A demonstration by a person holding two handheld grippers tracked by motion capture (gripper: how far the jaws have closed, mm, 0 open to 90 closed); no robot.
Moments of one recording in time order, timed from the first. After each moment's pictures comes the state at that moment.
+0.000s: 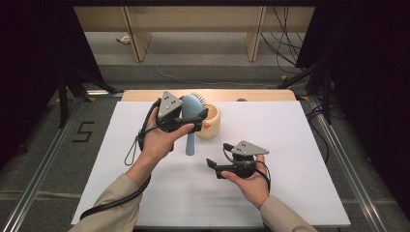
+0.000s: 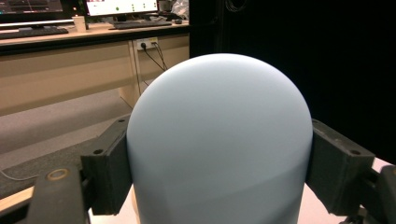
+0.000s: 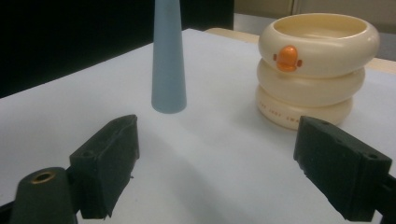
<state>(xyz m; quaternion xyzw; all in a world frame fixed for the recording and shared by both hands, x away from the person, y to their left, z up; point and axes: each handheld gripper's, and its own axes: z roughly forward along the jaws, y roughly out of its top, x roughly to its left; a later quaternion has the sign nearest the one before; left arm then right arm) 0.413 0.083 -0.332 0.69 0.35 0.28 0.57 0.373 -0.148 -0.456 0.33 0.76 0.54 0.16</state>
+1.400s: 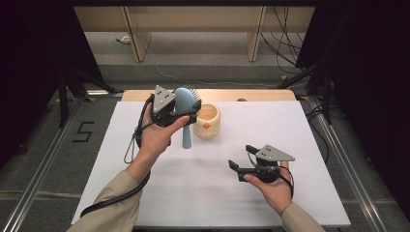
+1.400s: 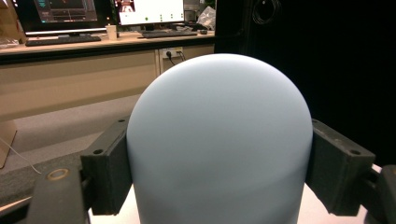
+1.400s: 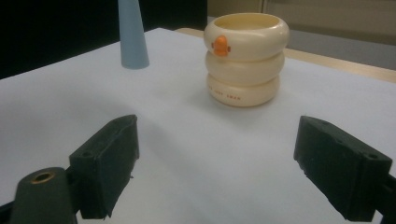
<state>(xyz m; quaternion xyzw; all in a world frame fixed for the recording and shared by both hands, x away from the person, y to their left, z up) 0.423 0.092 -0.326 0.65 0.39 0.31 0.58 0.357 -0.207 -0.454 0.35 0.75 0.52 0.20</state>
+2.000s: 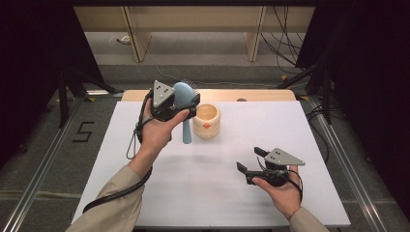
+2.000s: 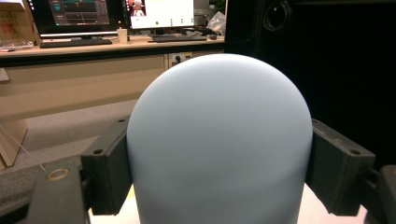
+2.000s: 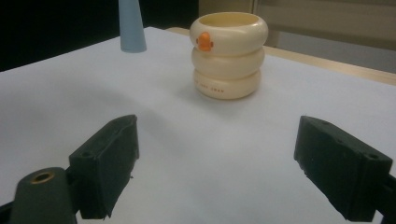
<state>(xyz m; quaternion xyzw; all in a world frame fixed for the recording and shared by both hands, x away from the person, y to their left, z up) 0.434 0.092 -0.321 0.64 0.40 0.32 0.58 0.347 -0.227 -0.454 0.35 0.75 0.52 0.22</state>
